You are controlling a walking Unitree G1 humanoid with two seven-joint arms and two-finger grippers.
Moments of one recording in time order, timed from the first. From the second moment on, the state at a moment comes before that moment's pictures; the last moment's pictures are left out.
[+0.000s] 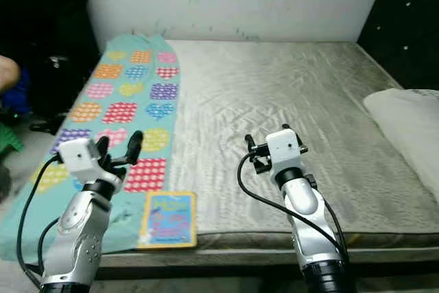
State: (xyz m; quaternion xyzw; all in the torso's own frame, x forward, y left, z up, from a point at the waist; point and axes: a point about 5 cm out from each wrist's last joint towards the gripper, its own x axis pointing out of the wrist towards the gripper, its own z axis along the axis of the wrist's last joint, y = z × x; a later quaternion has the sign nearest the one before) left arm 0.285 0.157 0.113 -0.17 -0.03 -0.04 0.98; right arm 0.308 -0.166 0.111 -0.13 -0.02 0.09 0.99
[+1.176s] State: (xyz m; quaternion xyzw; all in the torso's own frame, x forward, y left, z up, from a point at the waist) left arm 0.285 0.162 0.110 -0.18 -0.04 -0.04 0.98; right arm 0.307 -0.161 0.108 -0.13 -0.02 0.10 0.99
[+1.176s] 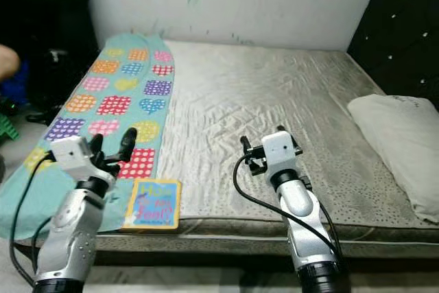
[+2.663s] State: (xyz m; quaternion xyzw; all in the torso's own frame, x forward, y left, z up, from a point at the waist) left arm 0.284 0.156 0.113 -0.19 -0.04 -0.05 0.98; right arm 0.309 -0.163 0.107 -0.13 -0.01 0.10 0.99
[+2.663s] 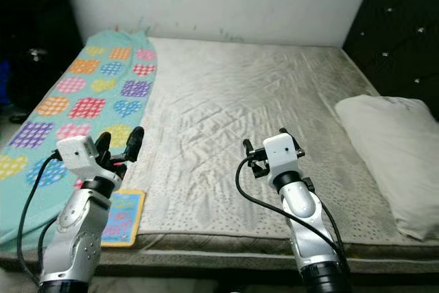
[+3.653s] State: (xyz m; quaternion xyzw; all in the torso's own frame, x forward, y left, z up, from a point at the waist) left arm 0.285 0.152 0.113 -0.19 -0.04 -0.06 0.98; right arm 0.310 -0.167 0.107 -0.14 -0.02 0.09 0.99
